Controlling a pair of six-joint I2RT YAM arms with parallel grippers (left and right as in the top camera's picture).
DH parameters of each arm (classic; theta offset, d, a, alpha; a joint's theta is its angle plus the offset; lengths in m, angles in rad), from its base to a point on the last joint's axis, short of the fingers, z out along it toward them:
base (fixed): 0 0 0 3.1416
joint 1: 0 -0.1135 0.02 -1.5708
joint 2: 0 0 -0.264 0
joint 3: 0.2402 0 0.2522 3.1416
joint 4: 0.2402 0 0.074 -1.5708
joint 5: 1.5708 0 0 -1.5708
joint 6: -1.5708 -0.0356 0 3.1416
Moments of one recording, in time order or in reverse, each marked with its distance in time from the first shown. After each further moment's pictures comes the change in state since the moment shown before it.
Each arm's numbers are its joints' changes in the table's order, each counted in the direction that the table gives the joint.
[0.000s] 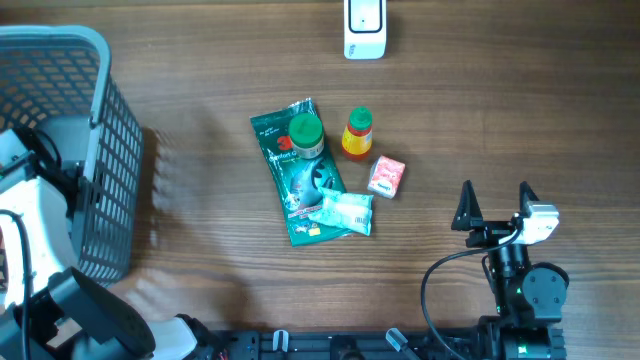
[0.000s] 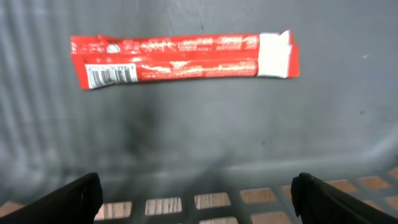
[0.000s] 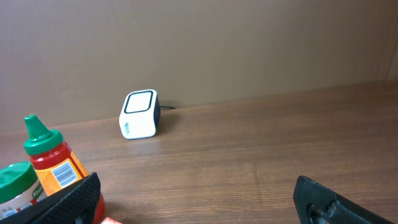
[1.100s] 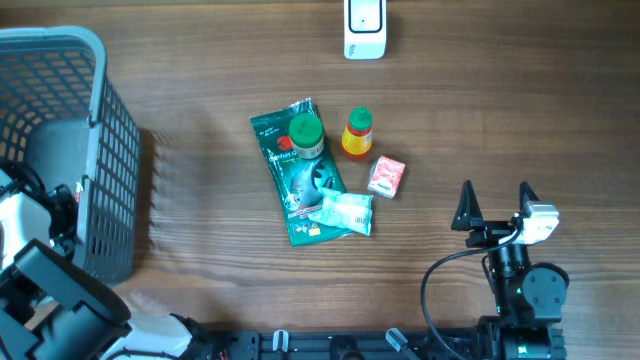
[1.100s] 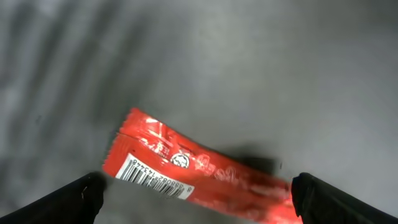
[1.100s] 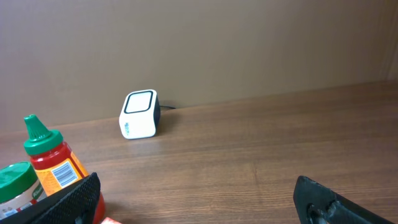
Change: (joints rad) left arm -0.172 -0.146 -0.067 -0.174 -0.013 0.459; right arm 0.000 0.000 0.000 0.000 0.000 0.000
